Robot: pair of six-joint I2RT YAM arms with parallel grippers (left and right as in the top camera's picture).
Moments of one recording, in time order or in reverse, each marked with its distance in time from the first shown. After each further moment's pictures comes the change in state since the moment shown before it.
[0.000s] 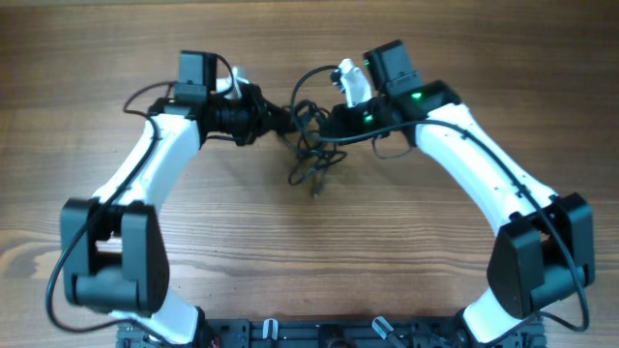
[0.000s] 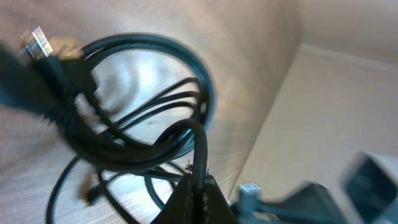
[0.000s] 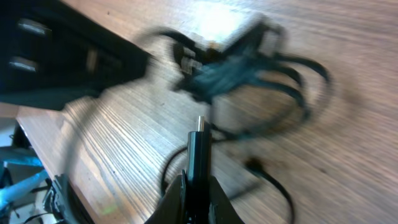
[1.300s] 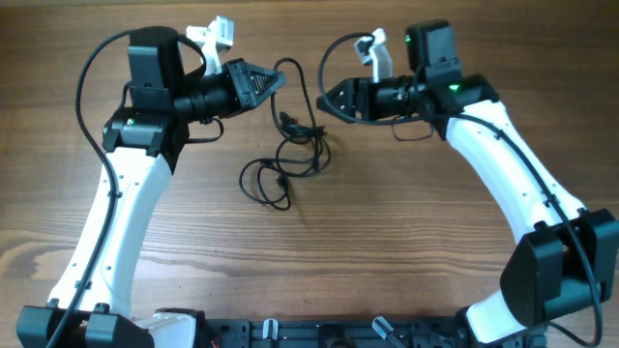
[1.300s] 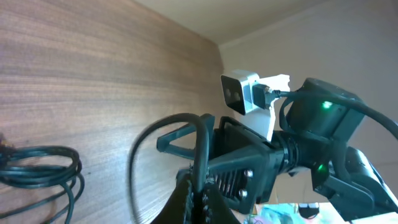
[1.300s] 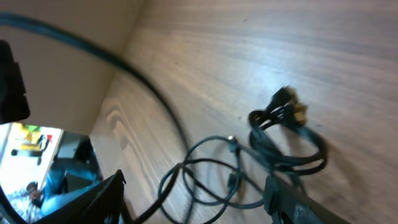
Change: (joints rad) left arm 0.017 -0.332 0.050 0.069 0.050 0.238; right arm -0.130 -0.062 -0.001 0.116 -0.281 0.031
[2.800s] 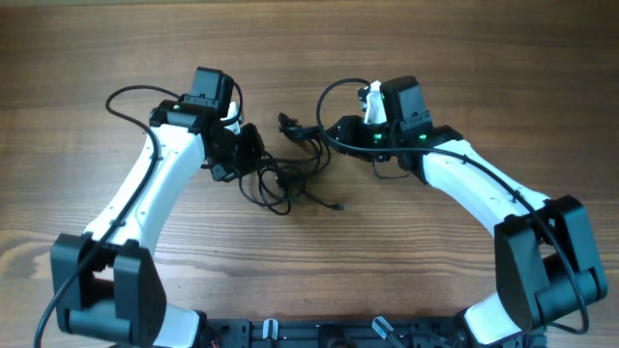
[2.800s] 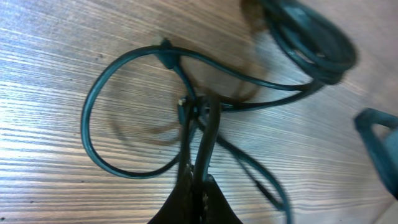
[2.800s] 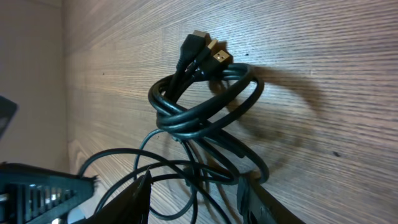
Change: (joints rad) left arm -0.096 0.195 -0.035 -0.583 -0.526 0.040; right arm 0.076 -0.001 -0.379 0.377 0.245 0.420
